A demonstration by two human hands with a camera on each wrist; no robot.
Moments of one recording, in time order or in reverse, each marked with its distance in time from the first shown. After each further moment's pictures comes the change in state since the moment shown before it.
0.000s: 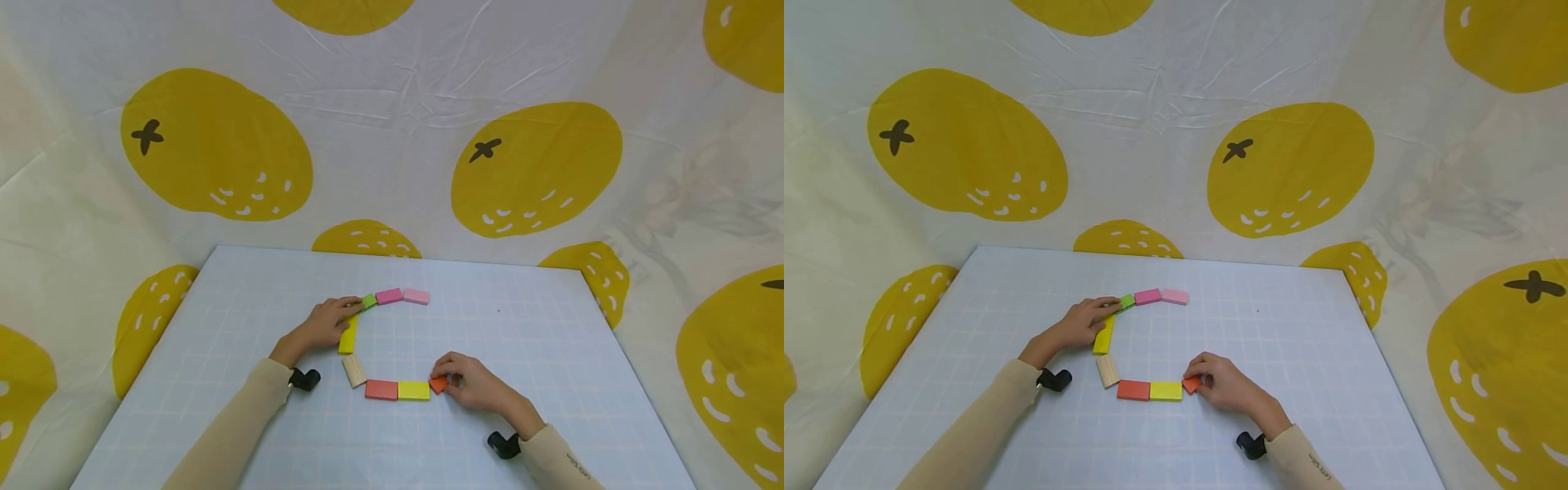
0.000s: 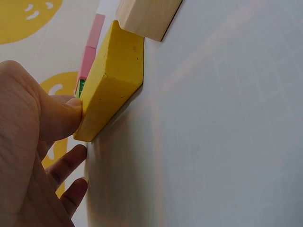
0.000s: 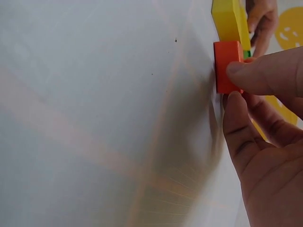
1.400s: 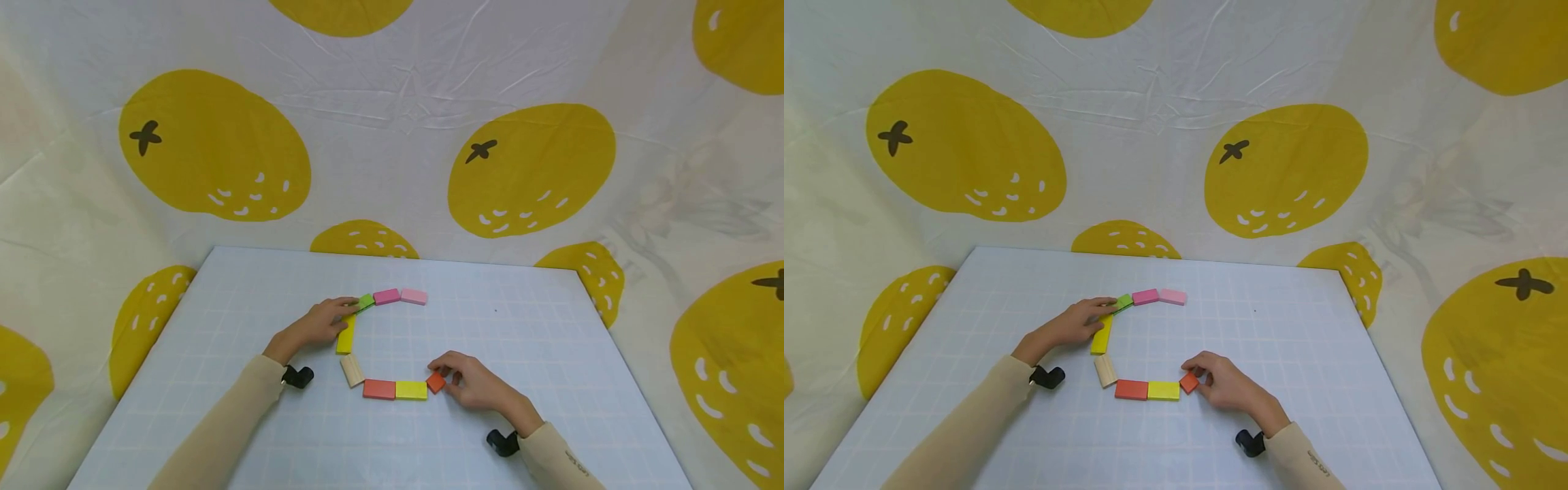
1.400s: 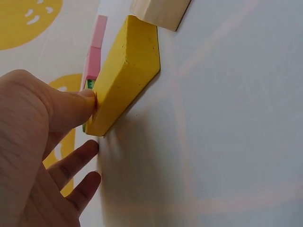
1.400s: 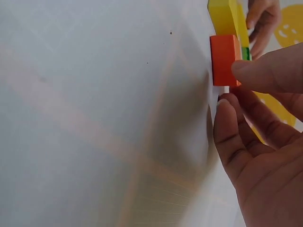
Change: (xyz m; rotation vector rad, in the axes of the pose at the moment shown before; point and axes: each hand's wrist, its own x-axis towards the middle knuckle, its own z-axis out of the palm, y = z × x) left_hand -0.003 -0.004 -0.009 -0.056 -0.030 0.077; right_hand -0.002 0.001 -0.002 0.009 0.002 0.001
